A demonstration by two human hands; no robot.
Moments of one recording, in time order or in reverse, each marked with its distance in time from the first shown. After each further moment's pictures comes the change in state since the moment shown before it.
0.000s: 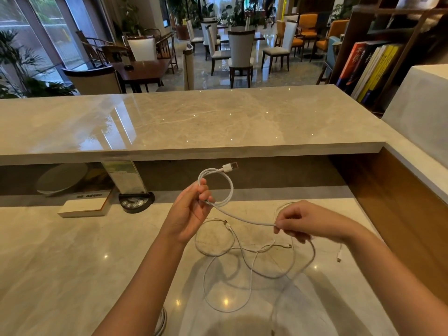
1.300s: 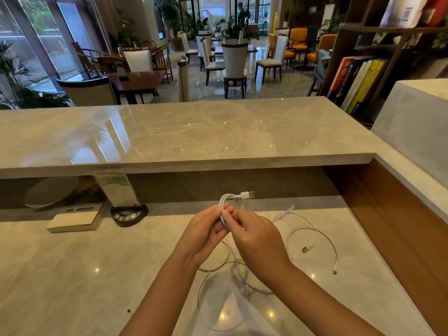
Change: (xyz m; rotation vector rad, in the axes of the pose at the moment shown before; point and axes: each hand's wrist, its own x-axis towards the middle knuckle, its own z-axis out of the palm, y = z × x) left_hand -0.001 -0.031 0.020 0.298 0.095 -0.118; right_hand 0.035 -0.032 0.089 -0.884 0.949 -0.585
